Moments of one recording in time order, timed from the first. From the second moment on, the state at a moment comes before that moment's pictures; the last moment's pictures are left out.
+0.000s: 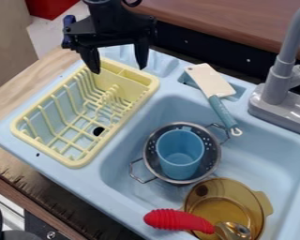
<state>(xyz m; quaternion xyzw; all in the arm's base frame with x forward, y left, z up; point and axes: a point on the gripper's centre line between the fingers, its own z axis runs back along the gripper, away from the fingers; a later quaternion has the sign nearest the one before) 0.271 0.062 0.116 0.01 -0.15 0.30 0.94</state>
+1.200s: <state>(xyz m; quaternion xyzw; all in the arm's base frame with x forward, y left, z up) 0.199 -0.053 0.112 -0.04 0.02 -0.23 0.97</state>
